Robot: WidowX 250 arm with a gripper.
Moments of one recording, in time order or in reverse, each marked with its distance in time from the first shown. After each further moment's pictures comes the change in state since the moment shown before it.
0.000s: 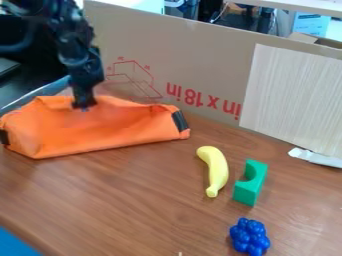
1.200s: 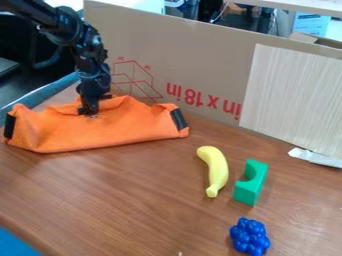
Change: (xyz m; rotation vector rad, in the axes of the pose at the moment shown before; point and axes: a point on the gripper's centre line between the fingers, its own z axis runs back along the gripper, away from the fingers) arm -0.007 0.048 -0.082 0.009 0.124 0.082
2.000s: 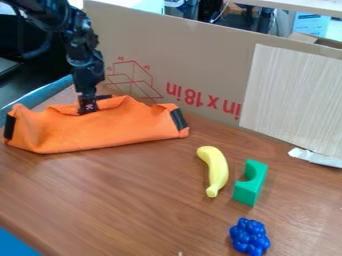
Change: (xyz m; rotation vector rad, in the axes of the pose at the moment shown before) arm -0.004 0.005 0.022 -0.005 -0.046 0.020
